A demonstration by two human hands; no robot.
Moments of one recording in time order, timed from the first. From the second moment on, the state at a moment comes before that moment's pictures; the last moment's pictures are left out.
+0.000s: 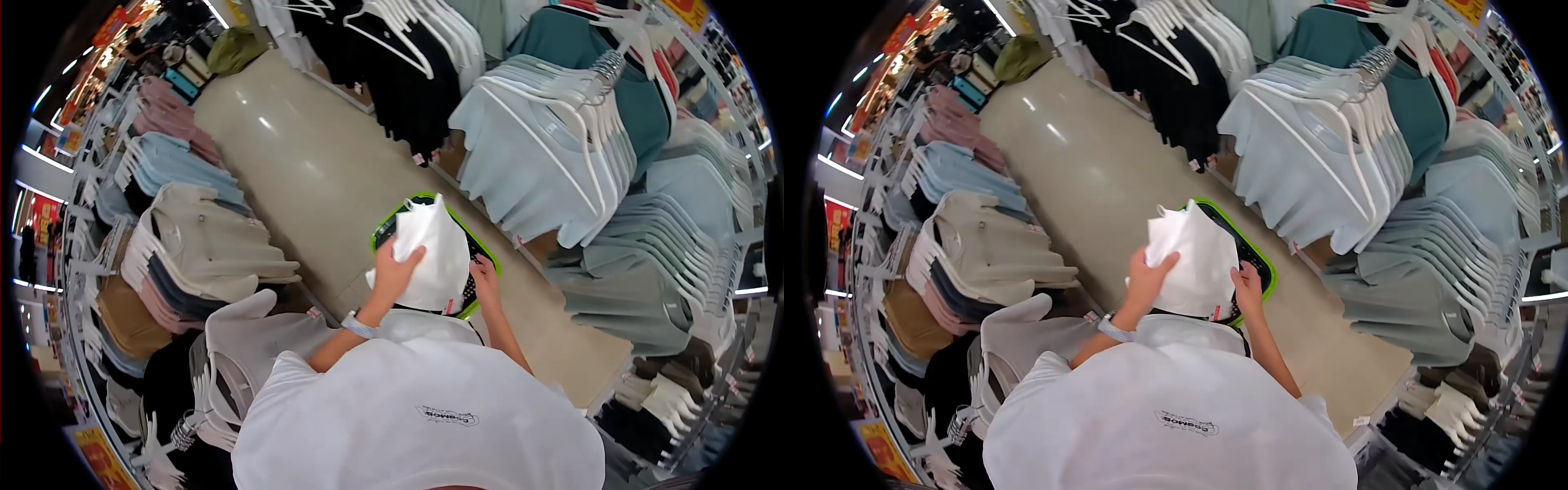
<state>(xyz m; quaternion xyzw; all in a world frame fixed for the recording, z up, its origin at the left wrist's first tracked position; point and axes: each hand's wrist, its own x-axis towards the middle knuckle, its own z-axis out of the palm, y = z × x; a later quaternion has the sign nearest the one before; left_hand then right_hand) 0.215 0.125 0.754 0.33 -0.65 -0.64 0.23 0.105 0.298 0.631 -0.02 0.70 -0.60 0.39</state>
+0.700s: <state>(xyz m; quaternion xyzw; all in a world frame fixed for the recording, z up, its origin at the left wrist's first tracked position) 0.236 -0.071 0.774 0.26 -0.48 -0.83 0.12 0.141 0.102 0.772 0.09 0.65 -0.71 0.25</state>
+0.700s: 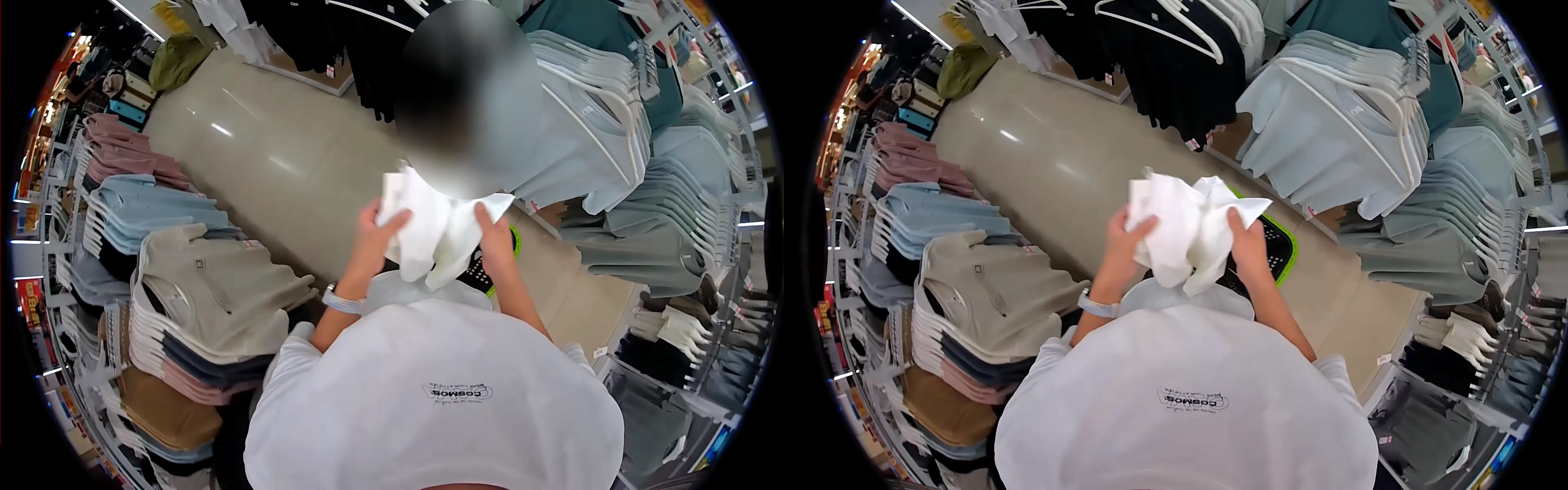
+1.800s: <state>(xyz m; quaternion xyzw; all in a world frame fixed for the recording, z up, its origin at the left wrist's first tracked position) 0.225 -0.426 0.899 0.15 -0.87 -0.46 0.14 0.045 -0.258 0.825 -0.40 0.84 -0.37 -0.05</state>
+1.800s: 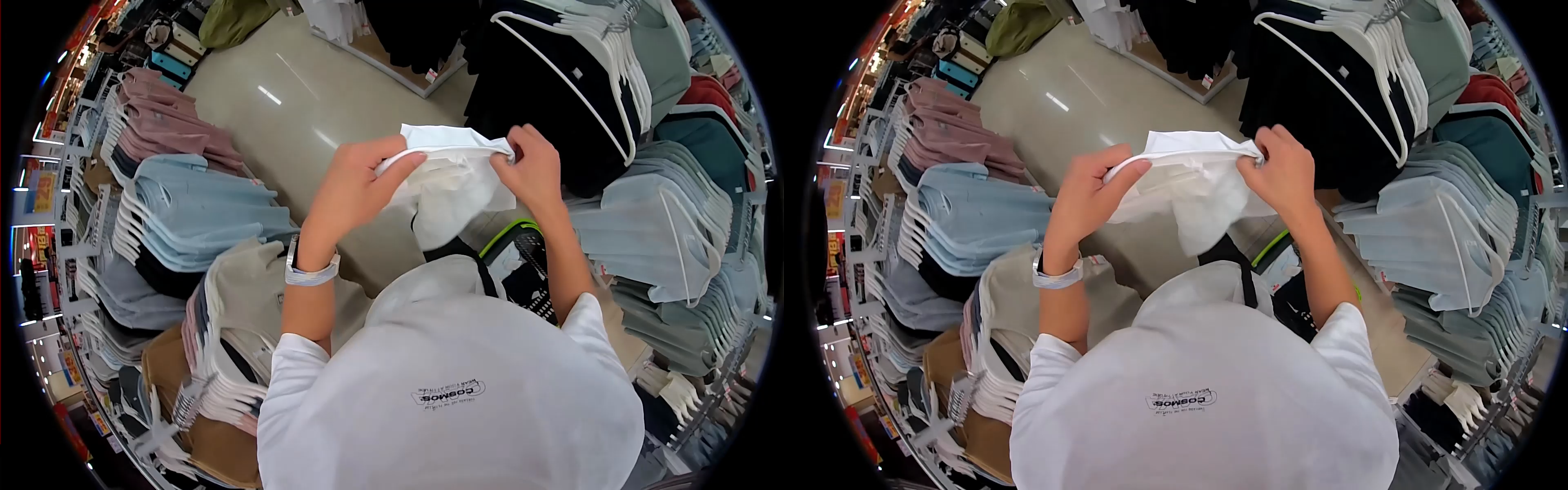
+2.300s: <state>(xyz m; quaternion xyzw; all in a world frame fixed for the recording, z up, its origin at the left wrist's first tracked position) 0.157 -0.640 0.933 0.22 -0.87 -0.40 0.20 -0.066 -0.425 0.865 -0.26 0.72 -0.56 0.30</state>
